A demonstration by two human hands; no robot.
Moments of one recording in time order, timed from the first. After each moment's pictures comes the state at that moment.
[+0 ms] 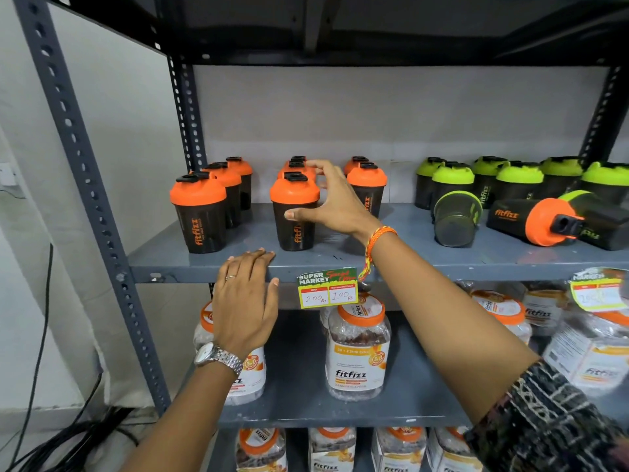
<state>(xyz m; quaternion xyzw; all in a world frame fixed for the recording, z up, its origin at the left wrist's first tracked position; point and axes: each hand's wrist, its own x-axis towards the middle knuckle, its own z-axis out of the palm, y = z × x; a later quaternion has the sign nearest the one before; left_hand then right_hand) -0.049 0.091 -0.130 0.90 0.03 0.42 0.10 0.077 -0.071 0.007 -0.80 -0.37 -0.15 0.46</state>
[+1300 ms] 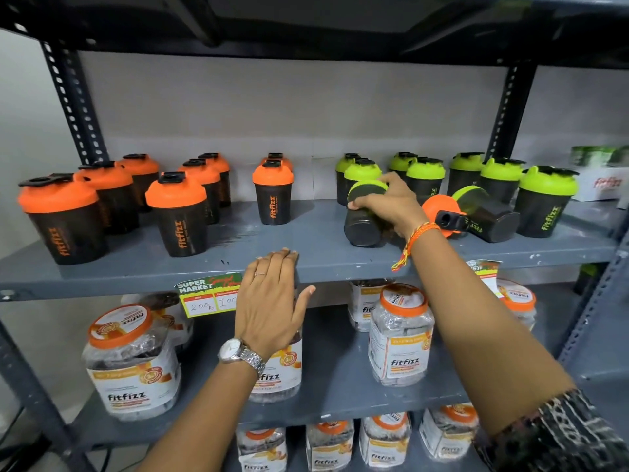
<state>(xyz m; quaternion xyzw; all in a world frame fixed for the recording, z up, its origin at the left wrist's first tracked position) 0.009 -0.111 -0.123 0.93 -0.03 0.37 0.02 0.138 -0.317 0.012 -0.84 -0.03 -0.14 0.52</state>
